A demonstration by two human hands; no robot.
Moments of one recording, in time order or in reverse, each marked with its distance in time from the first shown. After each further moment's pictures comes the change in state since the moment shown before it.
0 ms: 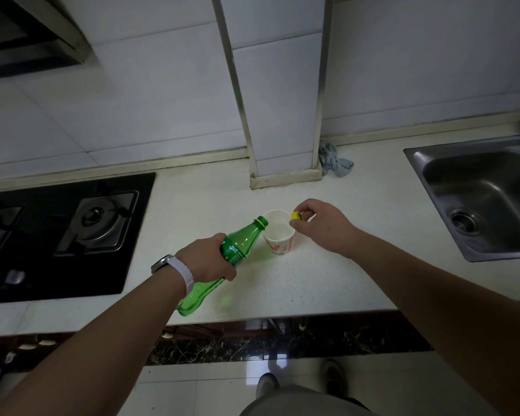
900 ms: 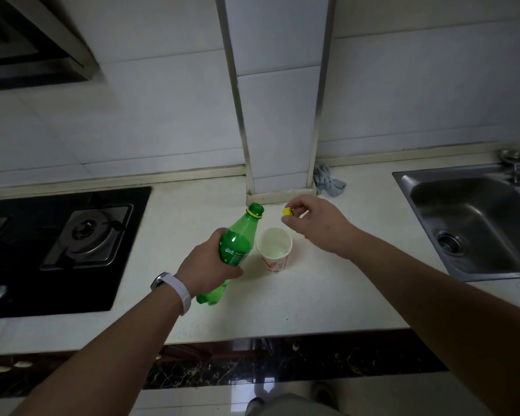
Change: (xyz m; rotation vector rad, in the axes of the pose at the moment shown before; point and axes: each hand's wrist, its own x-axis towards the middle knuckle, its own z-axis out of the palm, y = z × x) left_hand -0.002 0.004 -0.002 -0.438 0.229 0.150; right_hand 0.004 -0.043 -0.021 0.027 0.042 -0.087
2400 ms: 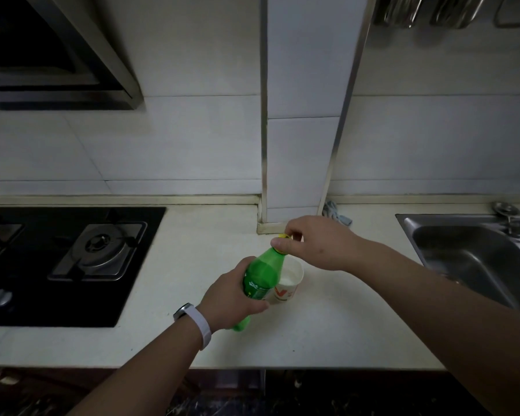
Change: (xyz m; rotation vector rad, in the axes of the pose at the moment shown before) left_hand -0.026 -0.002 0.007 -0.149 0.003 0.176; right_hand -0.015 -0.089 -0.005 -0.686 -0.176 -0.250
